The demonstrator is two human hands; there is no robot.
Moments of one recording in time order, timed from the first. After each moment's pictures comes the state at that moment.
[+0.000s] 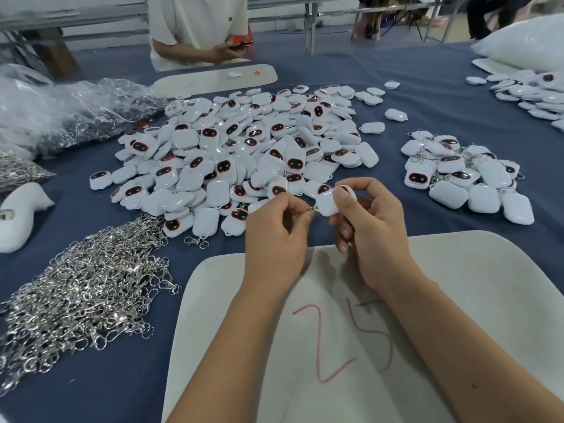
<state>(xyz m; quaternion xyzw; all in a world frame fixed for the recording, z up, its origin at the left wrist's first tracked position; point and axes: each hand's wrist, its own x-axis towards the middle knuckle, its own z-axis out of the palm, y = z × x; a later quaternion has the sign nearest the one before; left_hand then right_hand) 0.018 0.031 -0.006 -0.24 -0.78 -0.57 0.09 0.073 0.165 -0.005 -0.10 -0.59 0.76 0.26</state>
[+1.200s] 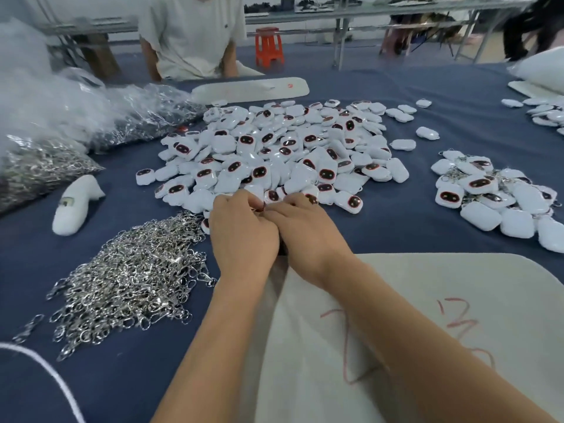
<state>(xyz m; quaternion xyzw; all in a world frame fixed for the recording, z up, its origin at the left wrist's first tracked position) 0.001 -0.029 0.037 -0.01 -0.91 -0.39 0.14 0.019 0.091 0.010 0.15 -0.97 0.15 0.15</state>
